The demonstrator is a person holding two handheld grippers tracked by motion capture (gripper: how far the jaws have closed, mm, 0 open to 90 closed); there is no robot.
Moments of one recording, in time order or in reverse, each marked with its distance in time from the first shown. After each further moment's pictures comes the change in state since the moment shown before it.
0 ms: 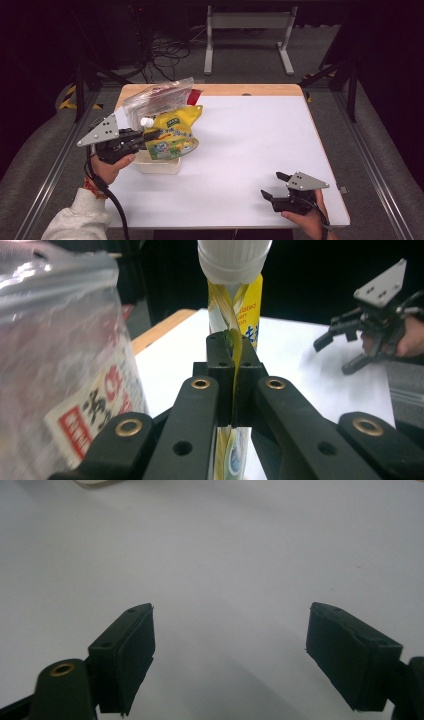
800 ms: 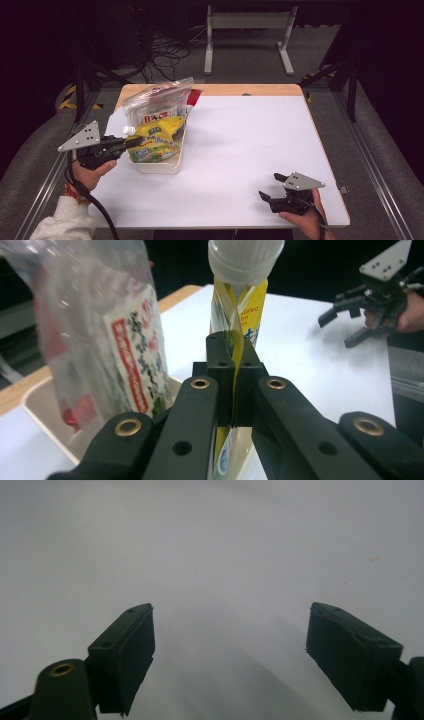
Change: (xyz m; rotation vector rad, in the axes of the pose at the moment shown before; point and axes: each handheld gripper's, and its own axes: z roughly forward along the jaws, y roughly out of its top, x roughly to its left) left arm 0.014 -0.030 -0.030 0.067 0.007 -0.032; right arm 0.003 -0.001 0.006 0.029 0.013 -0.005
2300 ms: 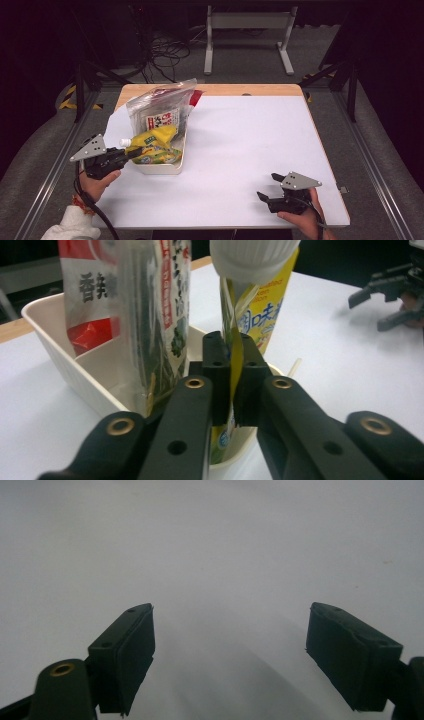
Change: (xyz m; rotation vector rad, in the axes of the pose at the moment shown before) left arm 0.001 -0.054 0.008 0.016 0.093 -0.139; right arm 0.001 0.002 0.004 0.010 0.017 -0.012
